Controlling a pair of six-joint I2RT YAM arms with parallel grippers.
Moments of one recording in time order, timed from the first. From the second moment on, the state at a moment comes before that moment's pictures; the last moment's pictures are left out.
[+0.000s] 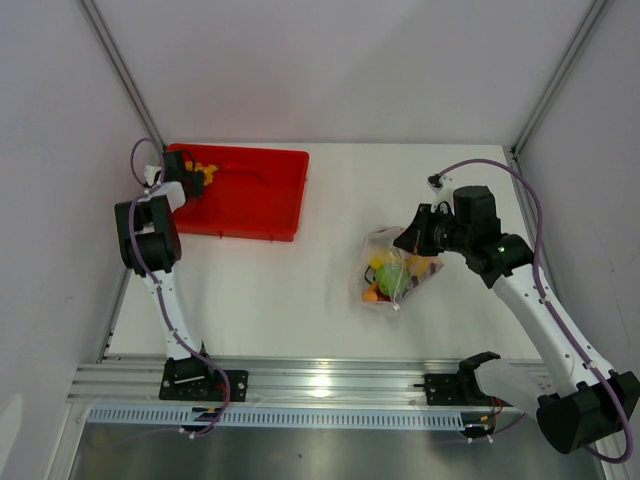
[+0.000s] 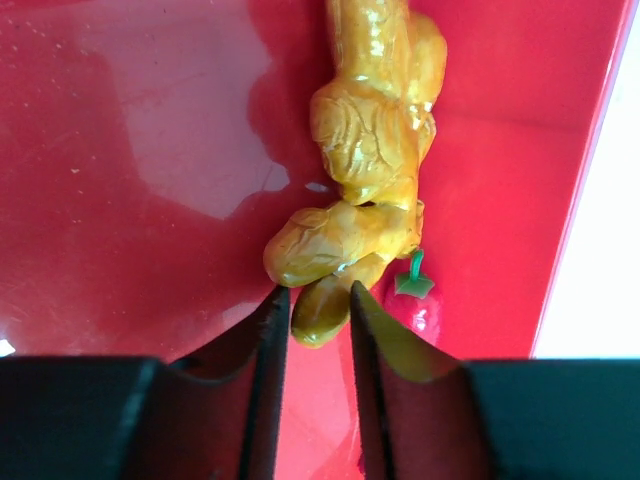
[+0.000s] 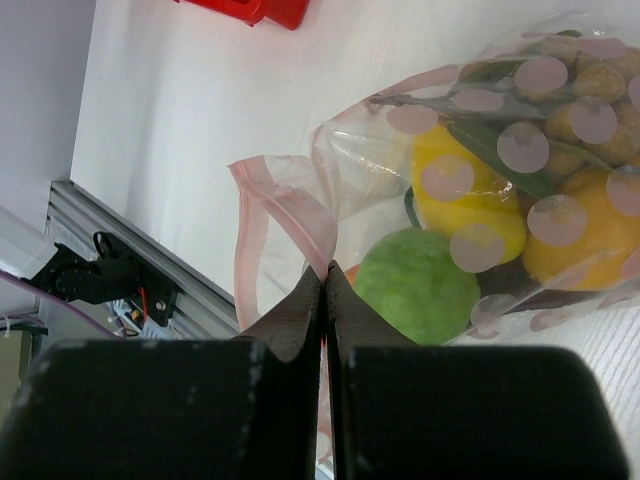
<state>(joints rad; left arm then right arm) 0.21 2.26 1.60 -0.05 -0.06 -1.25 0.35 1.06 1.06 -0.60 -0.39 0.41</state>
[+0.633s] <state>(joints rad) 0.21 2.25 1.58 0.02 -0.04 -1.25 0.35 1.06 1.05 -0.59 -0.39 0.41</state>
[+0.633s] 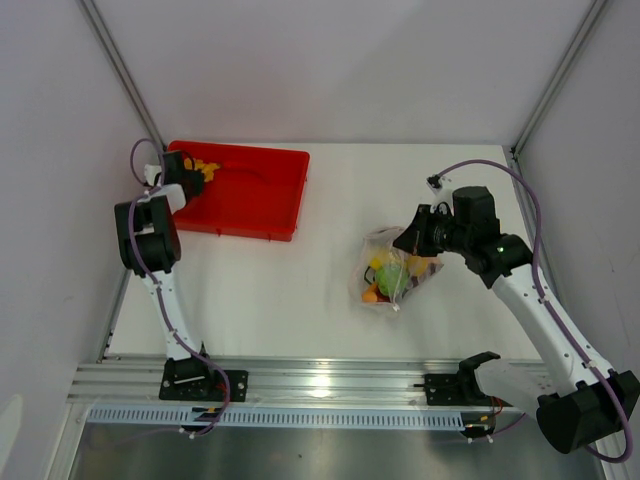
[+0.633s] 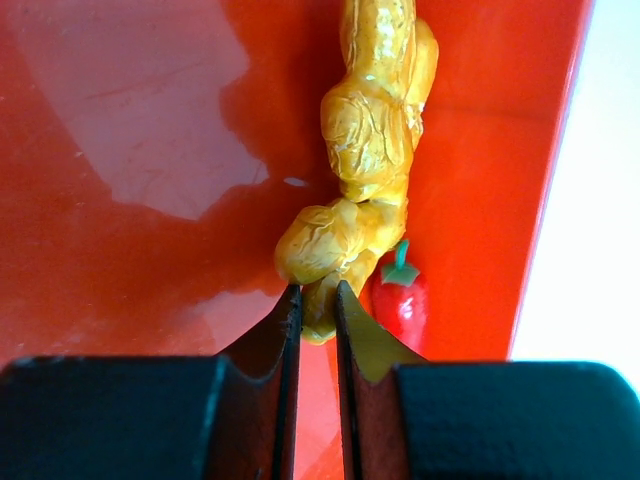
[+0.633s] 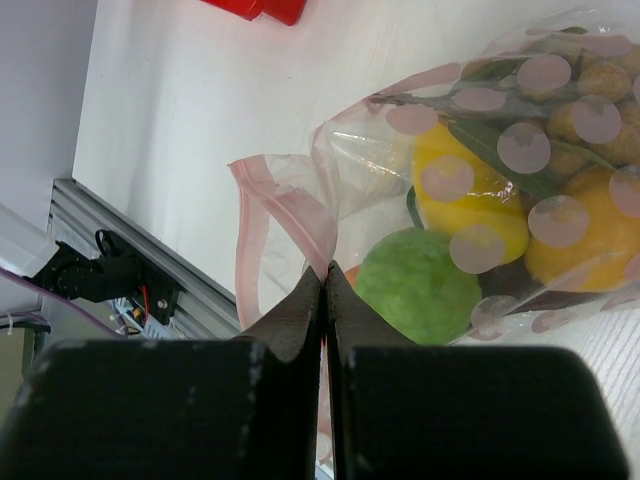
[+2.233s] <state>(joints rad) -0.62 0.74 0.67 -0.15 0.45 -0.75 0.37 1.08 1.24 -0.75 -0.28 0.36</state>
